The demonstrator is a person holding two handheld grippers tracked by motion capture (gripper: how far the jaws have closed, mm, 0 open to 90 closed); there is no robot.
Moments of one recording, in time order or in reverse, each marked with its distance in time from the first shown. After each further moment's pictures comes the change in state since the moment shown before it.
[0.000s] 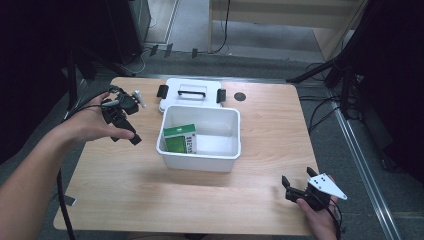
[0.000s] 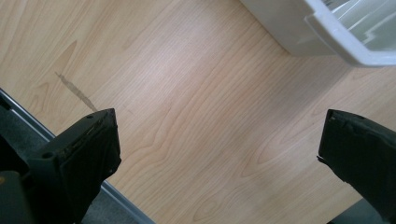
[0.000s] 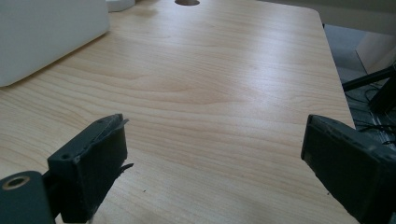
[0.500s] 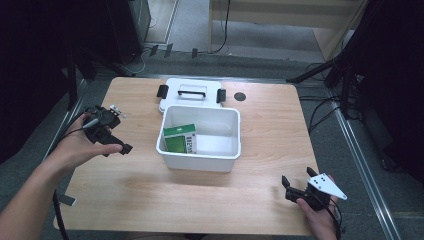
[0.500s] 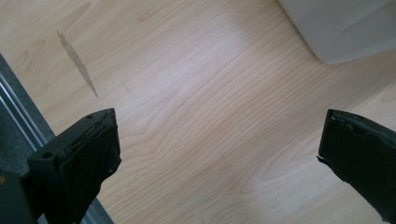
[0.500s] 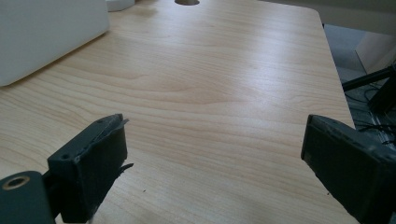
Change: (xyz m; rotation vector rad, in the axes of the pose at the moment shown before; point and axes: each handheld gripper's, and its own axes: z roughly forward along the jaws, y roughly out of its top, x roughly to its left) left arm 0.004 -0.059 0.033 -0.155 0.021 -0.213; right arm 0.000 0.000 0.000 0.001 -0.001 0.000
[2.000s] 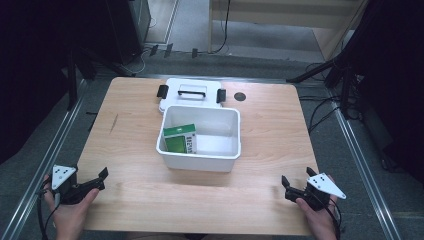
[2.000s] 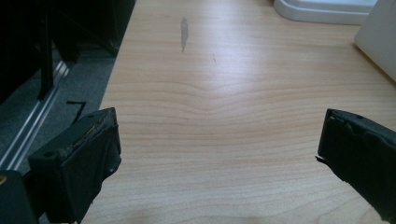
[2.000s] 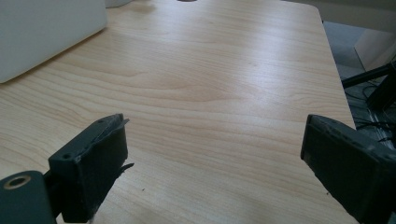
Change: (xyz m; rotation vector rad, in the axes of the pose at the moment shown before) left arm -0.010 -0.183 0.082 -0.736 0.220 -0.499; right arm 0.001 0.000 0.001 0.015 -0.009 0.001
